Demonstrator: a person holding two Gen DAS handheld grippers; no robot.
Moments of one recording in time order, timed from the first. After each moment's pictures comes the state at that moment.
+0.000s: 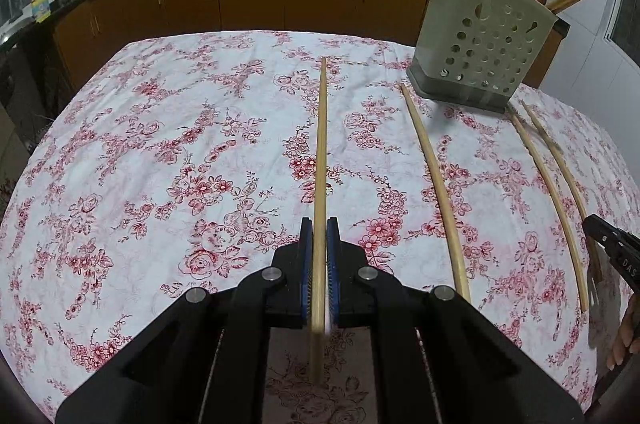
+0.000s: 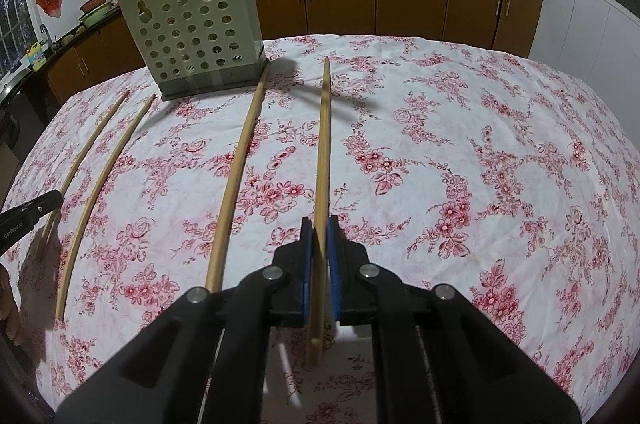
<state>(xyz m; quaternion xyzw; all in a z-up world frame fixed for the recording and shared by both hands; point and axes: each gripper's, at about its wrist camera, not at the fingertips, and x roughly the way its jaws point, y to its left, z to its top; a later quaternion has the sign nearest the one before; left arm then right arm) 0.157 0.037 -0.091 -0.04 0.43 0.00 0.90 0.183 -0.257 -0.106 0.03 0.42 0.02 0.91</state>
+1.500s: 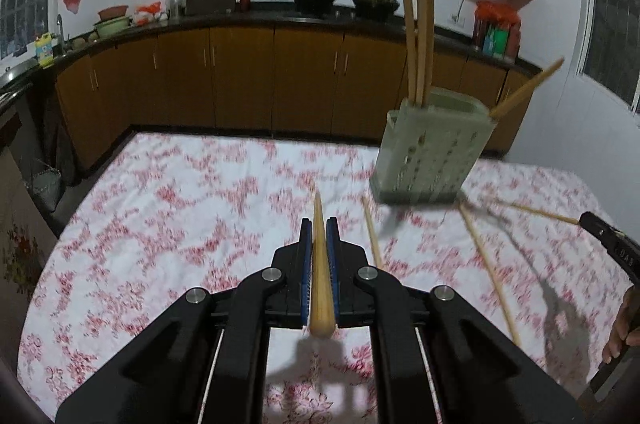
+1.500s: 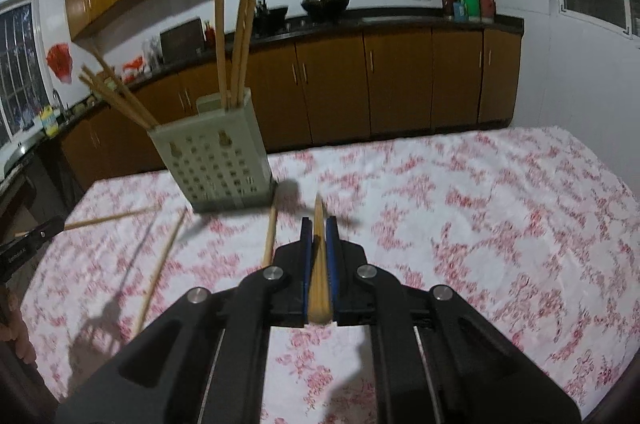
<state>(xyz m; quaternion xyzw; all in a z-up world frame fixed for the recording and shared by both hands) 0.138 0.034 0.006 -0.04 0.30 -0.02 0.95 0.156 -0.278 -0.009 0.08 0.28 0.02 0.96</state>
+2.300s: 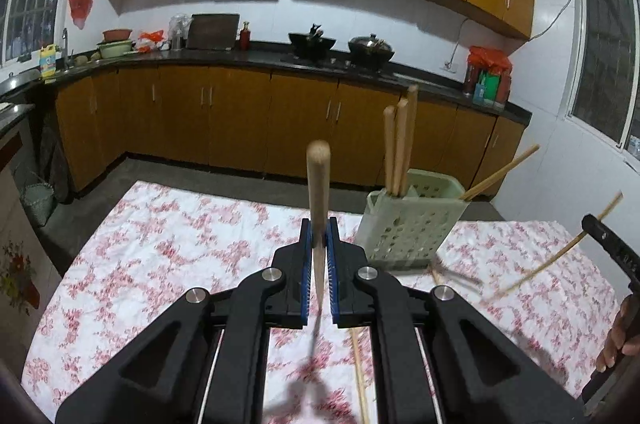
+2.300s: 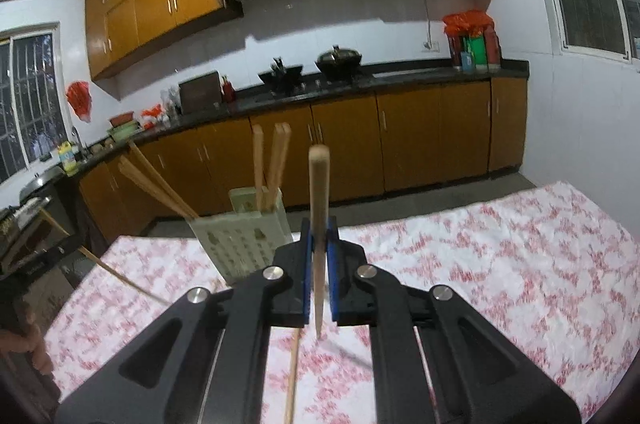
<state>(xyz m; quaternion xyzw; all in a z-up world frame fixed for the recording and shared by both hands) 0.137 0.034 0.062 -0.07 0.23 -0.03 0.97 0.150 -0.277 0.068 0.09 0.19 0.04 0.98</state>
